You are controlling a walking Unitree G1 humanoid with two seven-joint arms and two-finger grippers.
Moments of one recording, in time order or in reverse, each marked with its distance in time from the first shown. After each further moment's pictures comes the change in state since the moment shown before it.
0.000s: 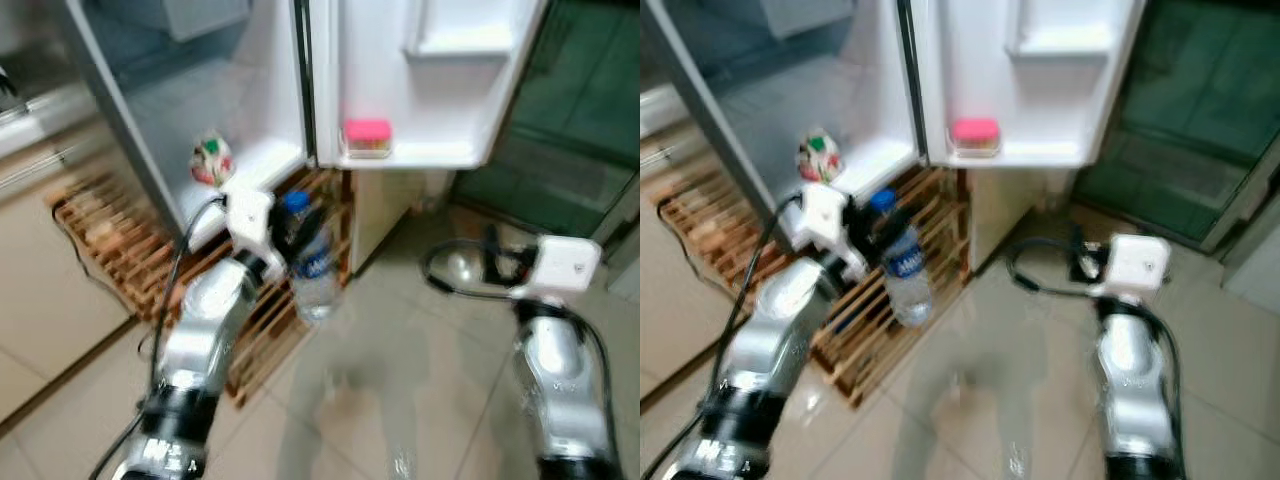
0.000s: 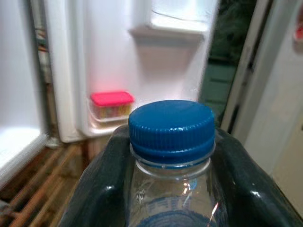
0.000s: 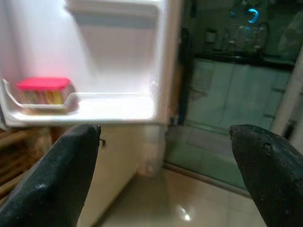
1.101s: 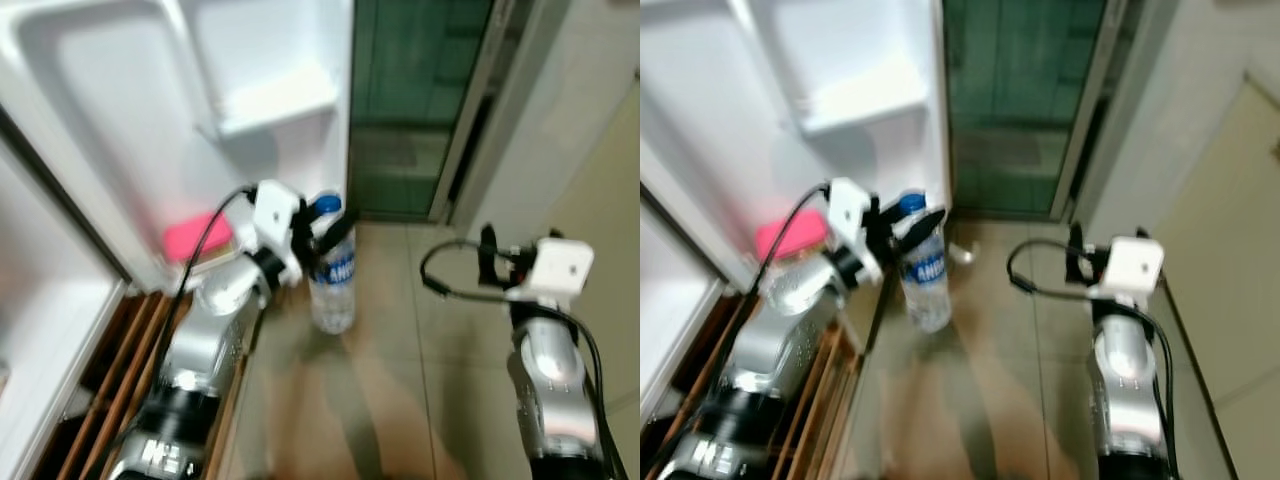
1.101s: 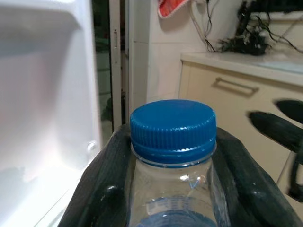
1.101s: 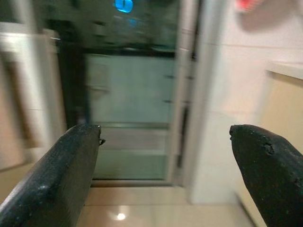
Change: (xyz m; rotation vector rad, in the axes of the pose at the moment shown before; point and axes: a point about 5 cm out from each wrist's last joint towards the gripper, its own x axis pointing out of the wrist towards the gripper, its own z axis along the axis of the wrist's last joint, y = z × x) left arm -0.006 -0.008 0.015 0.049 0.031 -0.201; right arm -0.001 0.021 -0.001 0.027 -0.009 0.080
